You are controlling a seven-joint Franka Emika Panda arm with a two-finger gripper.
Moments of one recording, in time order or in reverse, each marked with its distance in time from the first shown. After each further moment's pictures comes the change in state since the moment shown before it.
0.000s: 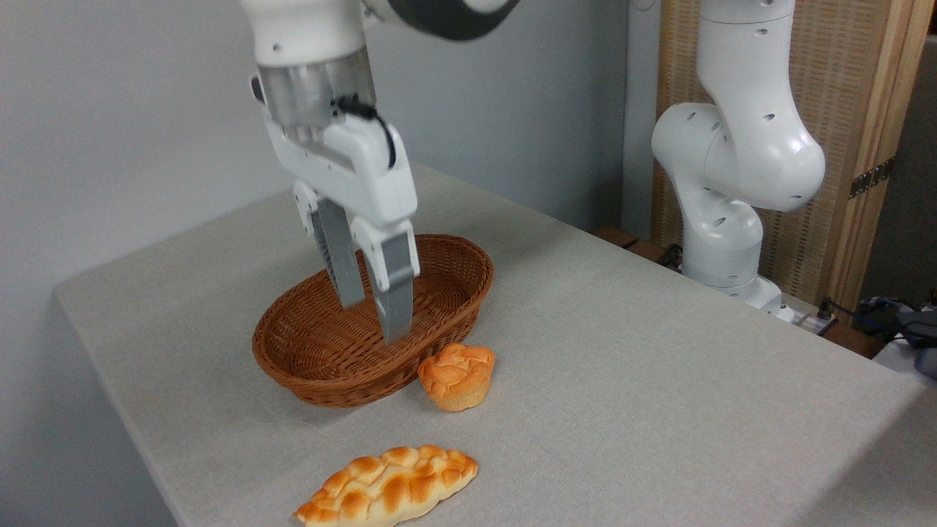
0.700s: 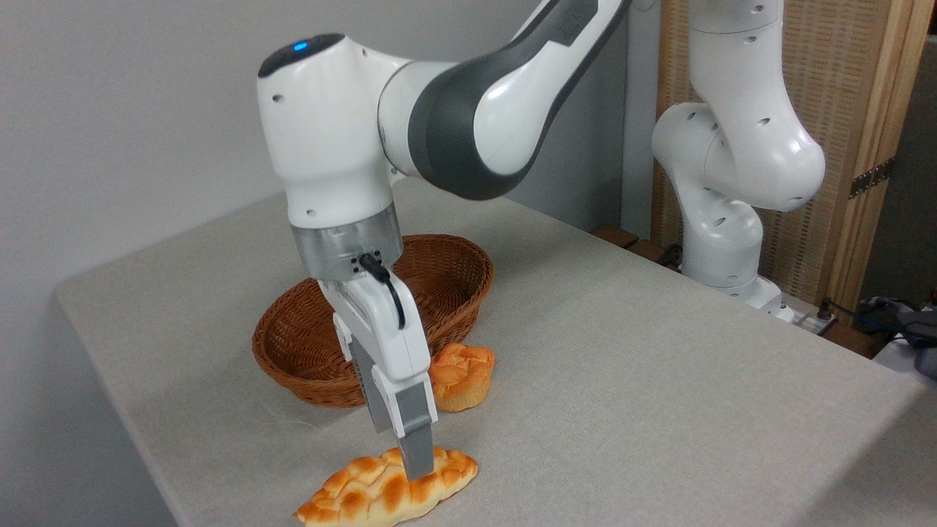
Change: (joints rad) arm -0.001 0.100 0.080 -0.163 0.079 0.287 0.165
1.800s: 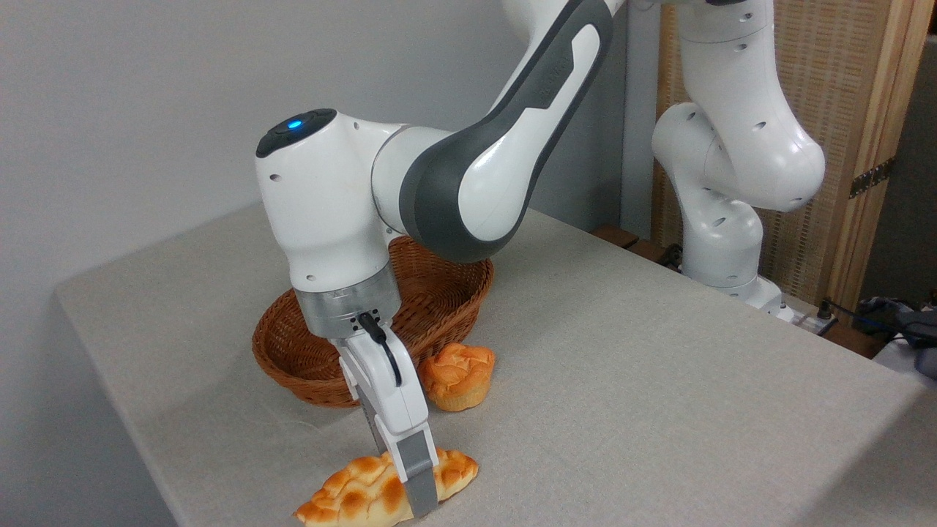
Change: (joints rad) arm -0.003 0.083 0.000 -0.014 0.000 0.051 0.000
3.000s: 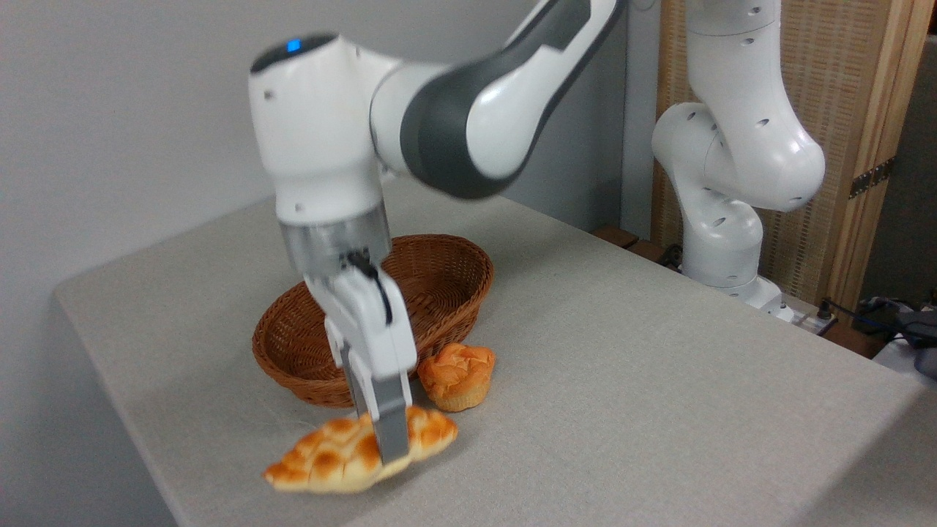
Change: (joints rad) arm 0.000 -0.086 -0.001 0.063 -0.032 -0.079 0.000
